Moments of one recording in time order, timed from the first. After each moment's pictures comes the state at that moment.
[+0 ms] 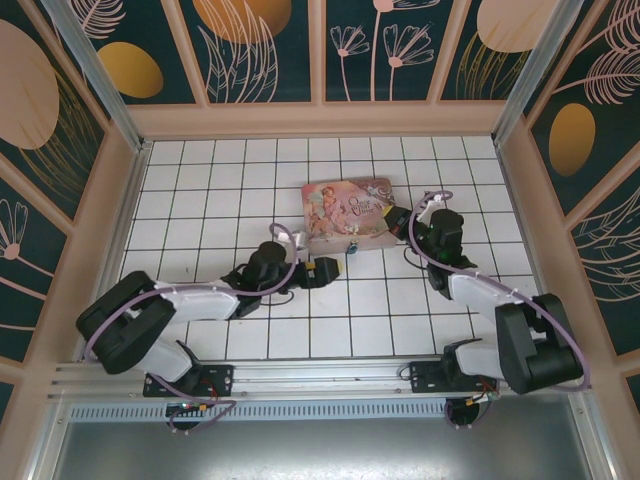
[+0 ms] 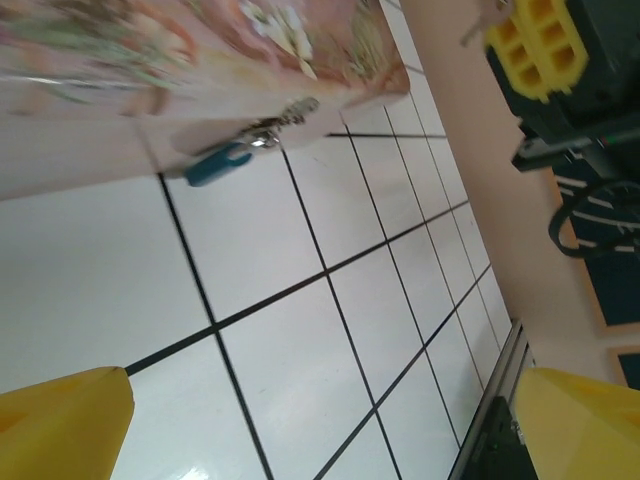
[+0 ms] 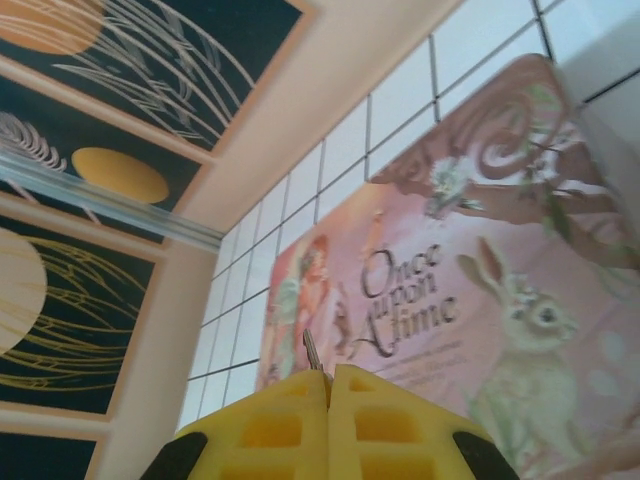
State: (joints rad) left arm -0.83 1.51 0.52 0.57 0.28 -0.89; right arm 0.25 1.29 0.45 0.59 -0.35 0.92
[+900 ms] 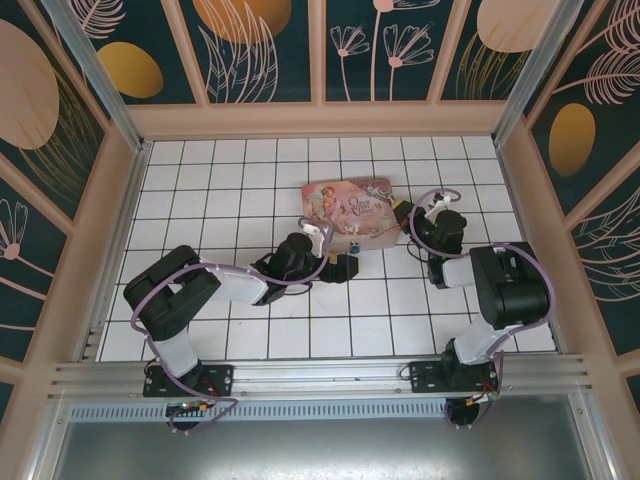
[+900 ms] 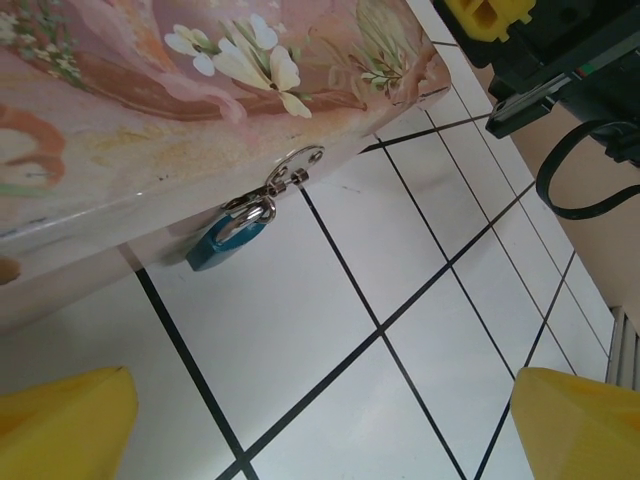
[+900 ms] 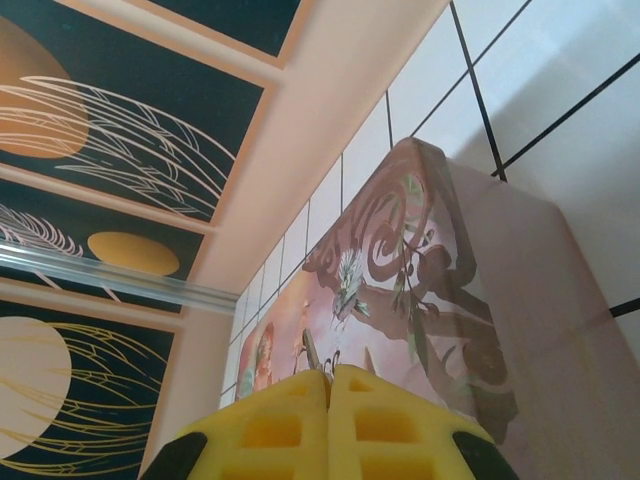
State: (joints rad) left arm -0.85 1.76 0.70 0.61 0.22 -0.70; right arm 0.15 1.65 0.45 1.04 -0.40 1.07
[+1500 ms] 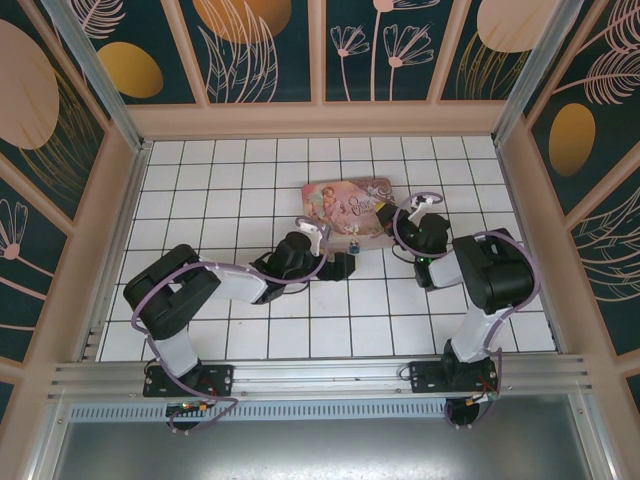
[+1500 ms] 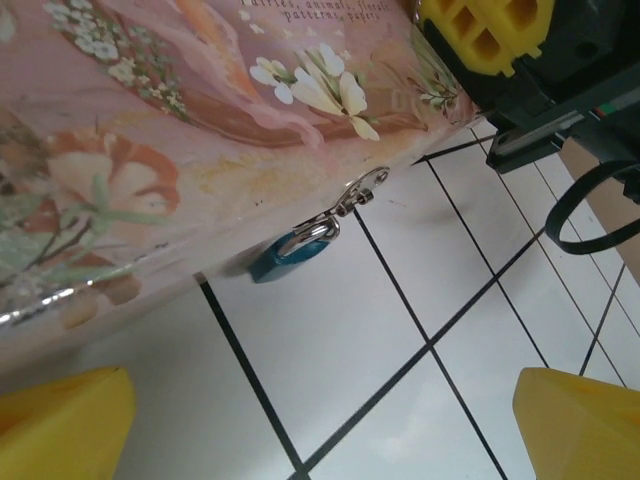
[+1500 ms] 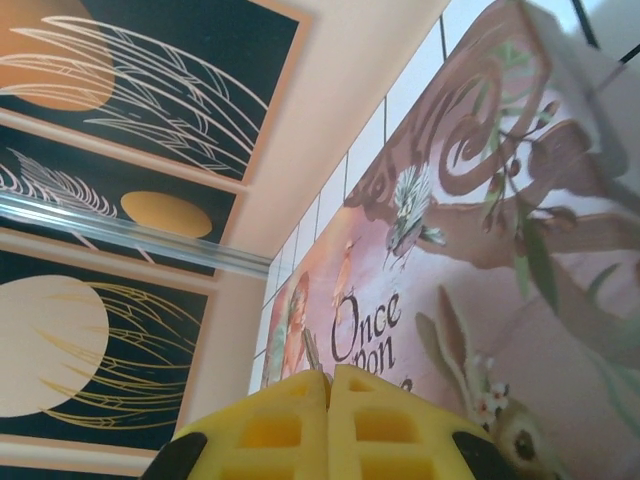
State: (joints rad) left arm -0.82 1.77 0.70 0.59 0.17 -0.65; right arm 0.26 1.78 0.46 1.20 -0.38 1.14
